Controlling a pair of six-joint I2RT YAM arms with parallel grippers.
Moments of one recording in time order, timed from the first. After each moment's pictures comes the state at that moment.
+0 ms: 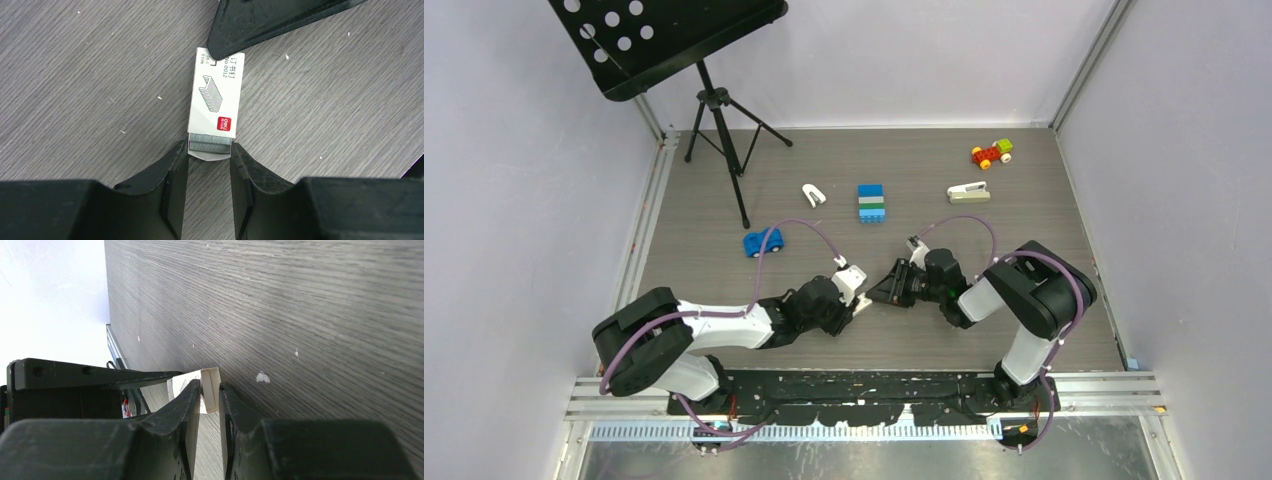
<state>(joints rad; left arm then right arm) -1.01 1.40 0.47 0.23 -0.10 -0.18 0.57 1.73 0.35 0.89 -0.48 0.94</state>
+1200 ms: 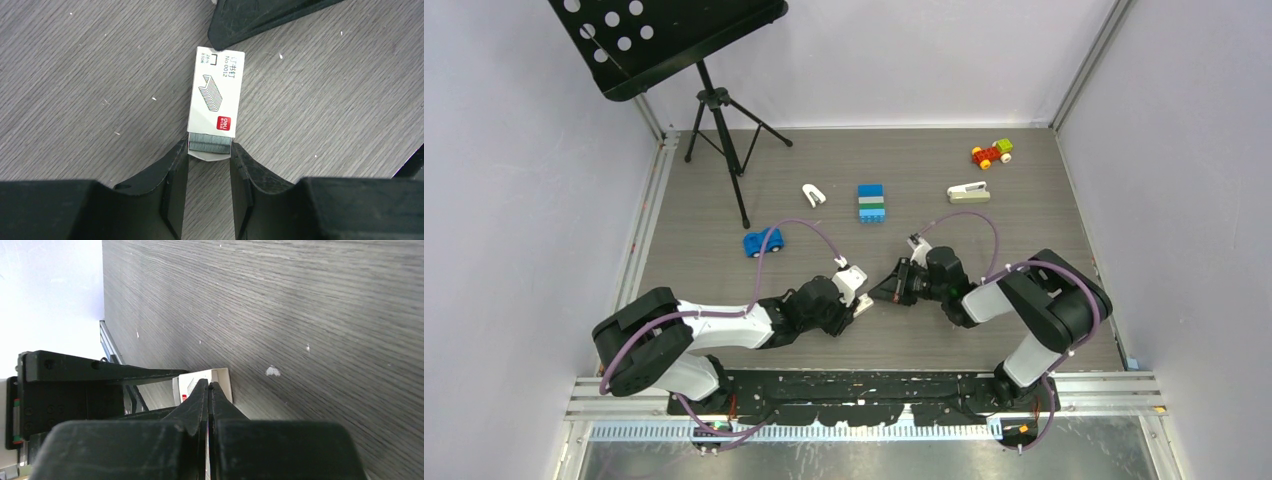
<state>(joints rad) -1.01 1.40 0.47 0.24 -0.08 -0.18 0.57 1.66 0.35 0.82 -0.48 0.90</state>
